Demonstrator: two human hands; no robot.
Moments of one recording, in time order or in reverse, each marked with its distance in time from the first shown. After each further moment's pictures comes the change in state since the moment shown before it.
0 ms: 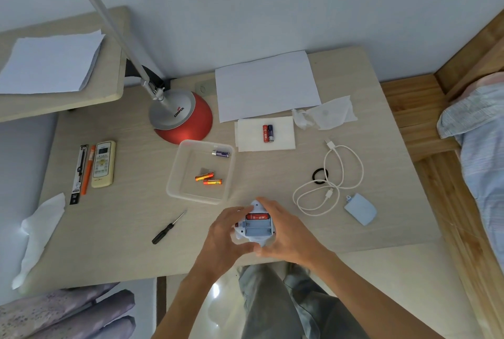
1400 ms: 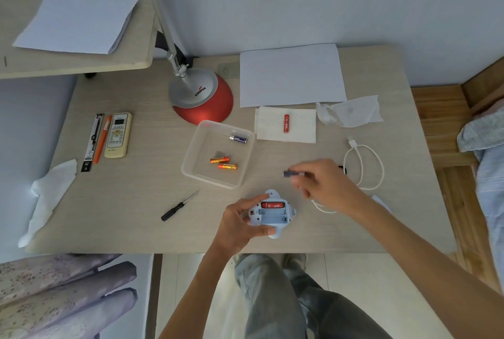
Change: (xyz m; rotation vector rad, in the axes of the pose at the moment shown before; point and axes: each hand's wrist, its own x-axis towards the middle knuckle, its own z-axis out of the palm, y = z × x) left_hand 0.012 -0.011 0.020 -0.515 0.042 -0.202; right_hand 0.042 -0.031 -0.111 -0.096 -0.009 0.069
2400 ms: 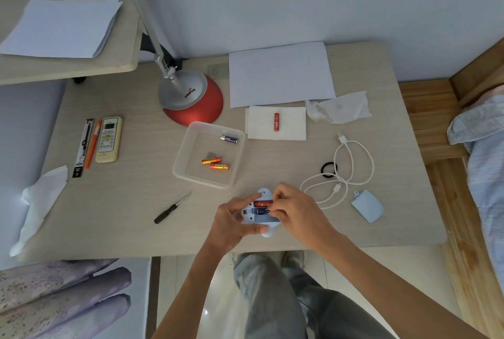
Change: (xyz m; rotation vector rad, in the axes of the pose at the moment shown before) left_hand 0.006 -0.006 -0.002 -0.071 -0.016 0.002; right_hand -0.035 0.021 0.085 -0.198 0.120 -0.201
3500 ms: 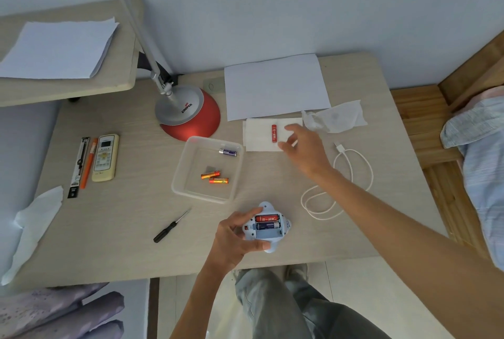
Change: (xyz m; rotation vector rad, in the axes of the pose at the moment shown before) left_hand -0.001 -0.003 -0.001 -0.050 -0.029 0.015; right_hand 0.130 0.043 -0.070 0.162 0.291 0.372
